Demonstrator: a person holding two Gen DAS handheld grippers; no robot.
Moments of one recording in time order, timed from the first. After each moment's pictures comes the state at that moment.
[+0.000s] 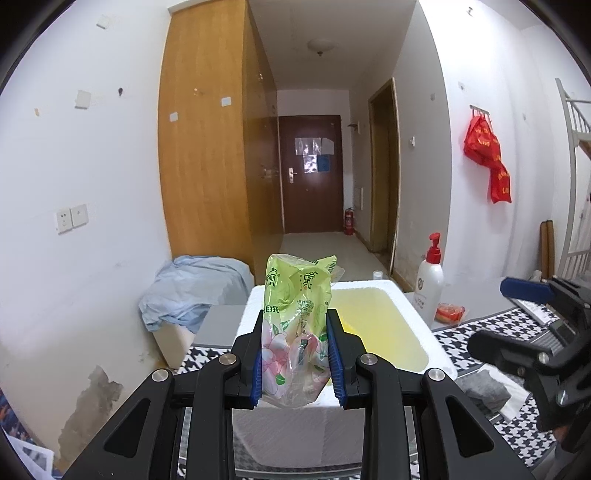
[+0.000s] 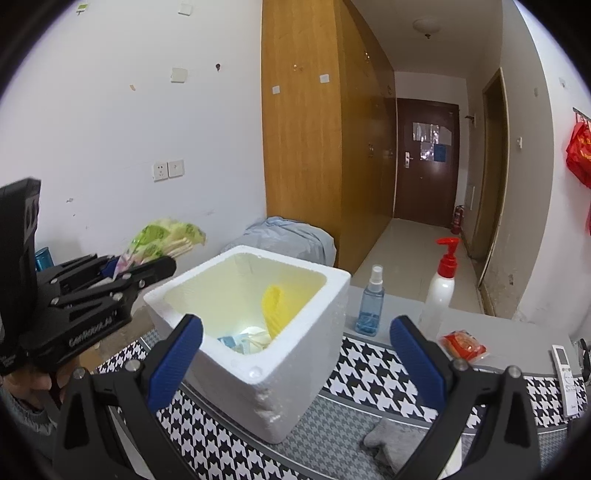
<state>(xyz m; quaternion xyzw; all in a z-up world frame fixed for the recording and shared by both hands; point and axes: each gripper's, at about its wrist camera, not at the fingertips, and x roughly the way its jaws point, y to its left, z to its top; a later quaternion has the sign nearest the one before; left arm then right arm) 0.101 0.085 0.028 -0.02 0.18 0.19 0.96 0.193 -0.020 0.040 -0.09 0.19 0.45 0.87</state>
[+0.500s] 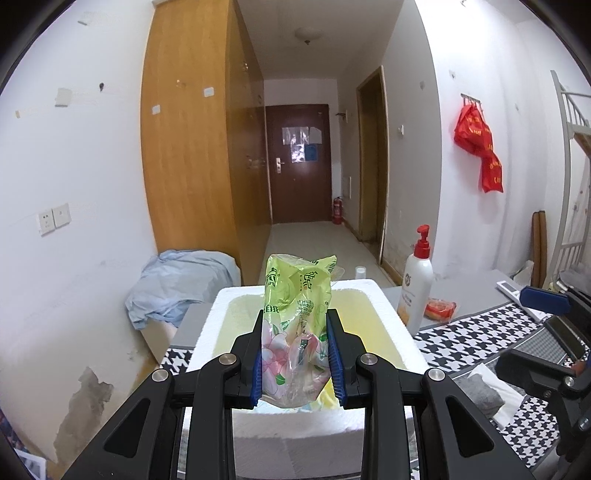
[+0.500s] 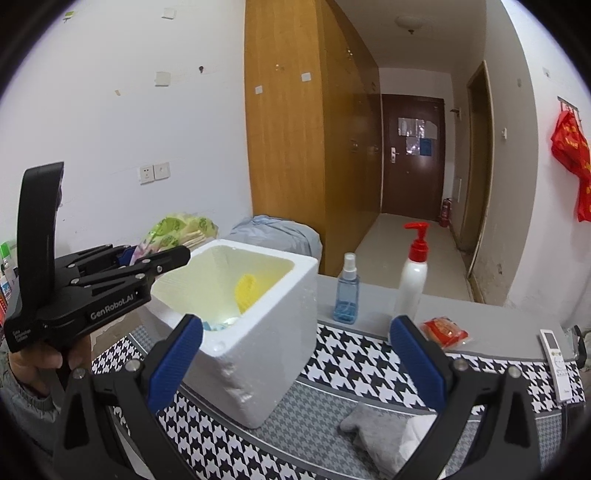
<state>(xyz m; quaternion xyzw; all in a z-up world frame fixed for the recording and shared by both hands) 0.132 0.075 0.027 -0.01 0.20 0.17 0.96 0.203 -0.052 0.035 -0.07 0.20 0.43 0.88</state>
